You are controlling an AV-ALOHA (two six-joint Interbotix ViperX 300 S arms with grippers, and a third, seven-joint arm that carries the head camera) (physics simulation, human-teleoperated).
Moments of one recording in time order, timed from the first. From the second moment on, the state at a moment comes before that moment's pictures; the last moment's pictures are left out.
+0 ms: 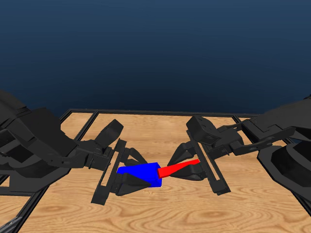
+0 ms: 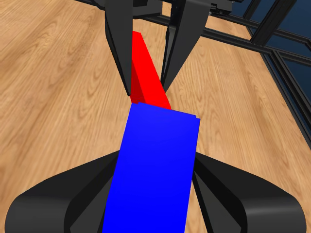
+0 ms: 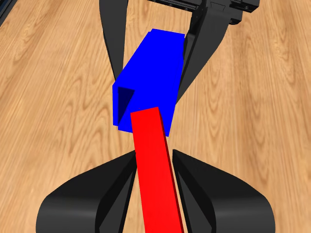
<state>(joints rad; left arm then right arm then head) -0.33 -0.10 1.00 -0.48 -0.53 0.04 0.14 0.06 0.54 0.02 0.06 0.01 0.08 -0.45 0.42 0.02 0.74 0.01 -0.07</state>
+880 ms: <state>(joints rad) -0.29 0.02 0.85 -0.48 -0.30 0.06 0.25 0.27 0.20 -0.36 0.56 0.48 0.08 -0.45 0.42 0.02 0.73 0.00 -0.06</state>
